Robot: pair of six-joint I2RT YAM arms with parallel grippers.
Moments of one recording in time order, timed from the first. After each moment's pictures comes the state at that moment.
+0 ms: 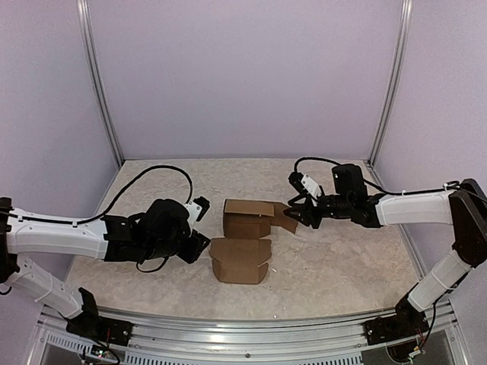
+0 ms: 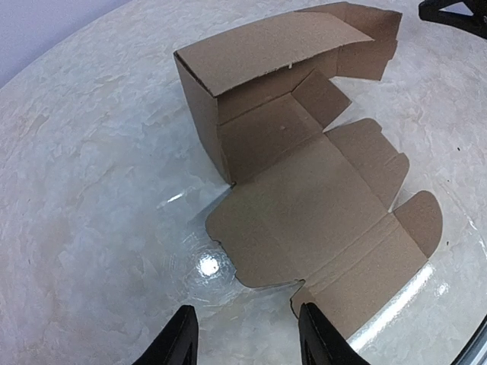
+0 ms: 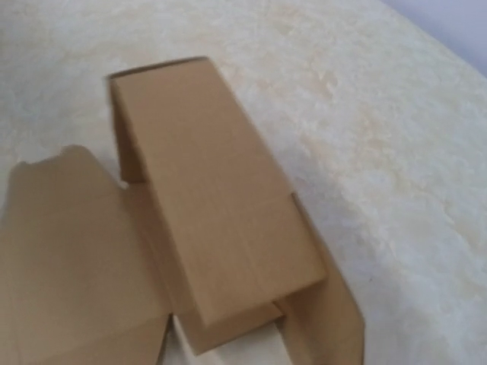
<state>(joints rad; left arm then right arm) -1.01 1.32 0.75 -0.16 -0.33 -0.24 0.55 1.54 0.81 0.23 -0.47 -0.33</state>
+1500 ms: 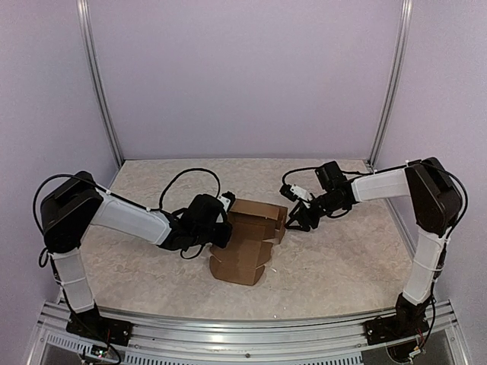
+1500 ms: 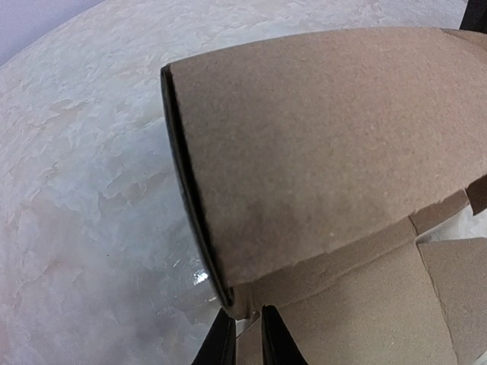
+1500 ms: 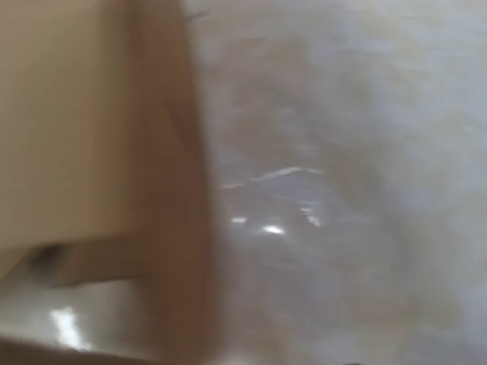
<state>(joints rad) -0.88 1.88 0.96 0.22 -0.28 -0.19 0.42 1.90 1.14 -0.20 -0.57 -0.53</state>
